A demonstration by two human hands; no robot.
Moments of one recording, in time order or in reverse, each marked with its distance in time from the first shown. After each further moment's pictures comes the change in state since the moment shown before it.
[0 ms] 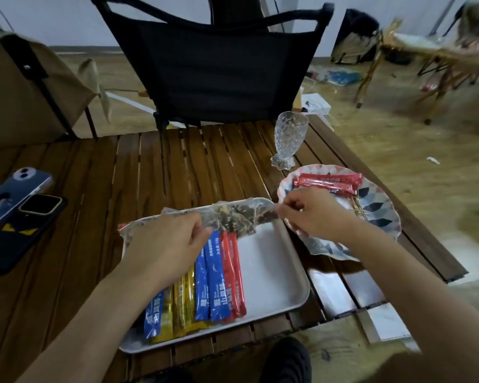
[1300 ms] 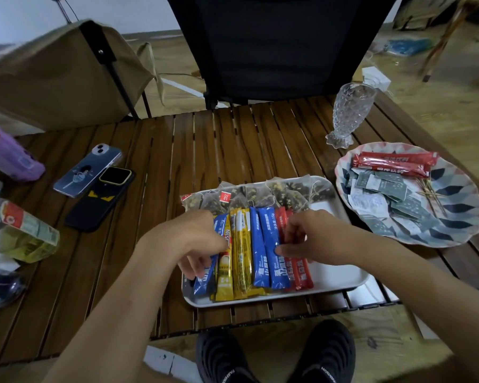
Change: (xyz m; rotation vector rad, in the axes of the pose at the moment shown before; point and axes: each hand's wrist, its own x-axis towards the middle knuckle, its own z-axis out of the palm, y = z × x) left_hand -0.014 -0.037 -0.022 -0.241 -0.730 -0.526; right_hand -0.022 -0.065 0.070 0.020 -0.380 -0.029
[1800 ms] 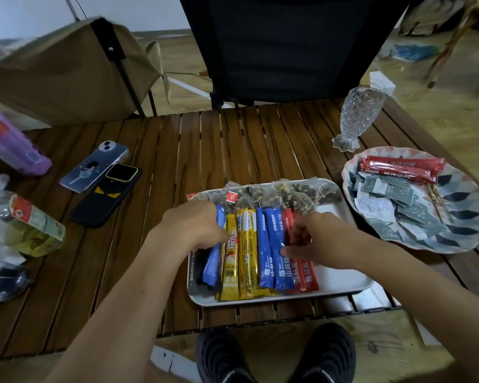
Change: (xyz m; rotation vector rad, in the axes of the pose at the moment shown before) left_hand 0.007 -0.007 -0.009 0.269 0.254 0.100; right_hand 0.000 -0.006 0.003 -0.057 0.052 0.033
